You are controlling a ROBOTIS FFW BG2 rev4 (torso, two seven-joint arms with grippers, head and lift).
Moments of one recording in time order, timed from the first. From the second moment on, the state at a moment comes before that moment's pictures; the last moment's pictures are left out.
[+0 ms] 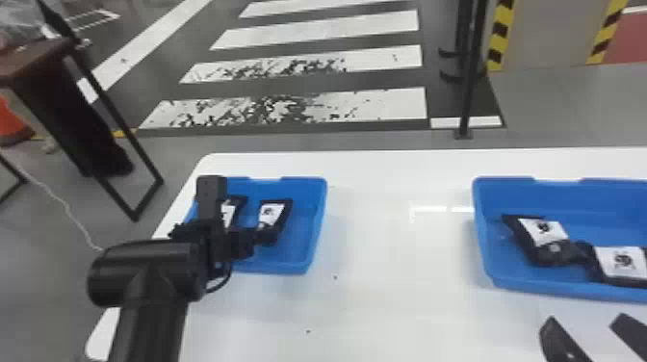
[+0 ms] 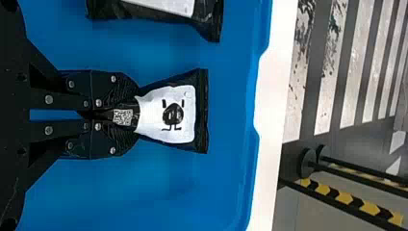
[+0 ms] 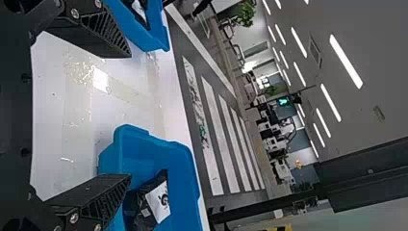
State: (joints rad) left arm -0.11 0.17 0.24 -1.64 -0.03 0.96 -0.43; right arm 0.86 -0.06 -0.08 -2.33 -0.36 0.22 0.39
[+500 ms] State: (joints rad) left arm 0.14 0.16 0.22 -2.07 0.15 0.90 -0.48; right arm 0.82 -0.06 -0.08 -2.32 -0.36 0.22 0.43
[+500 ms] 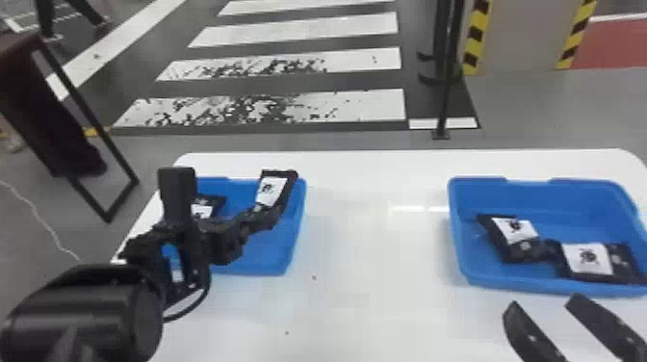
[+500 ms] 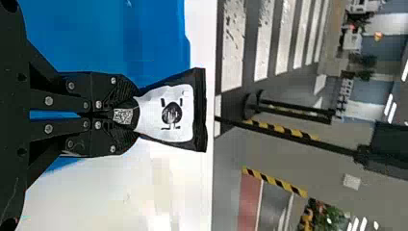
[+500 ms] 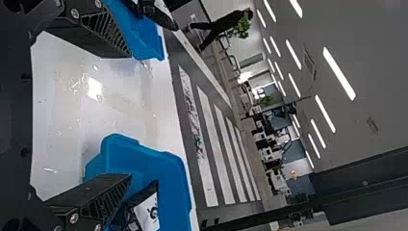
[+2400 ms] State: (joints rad) left arm 0.25 0.17 -0.18 -2.24 0.40 0.82 -0.52; right arm 0.39 -0.12 0.09 -2.07 -0.62 0.26 0.50
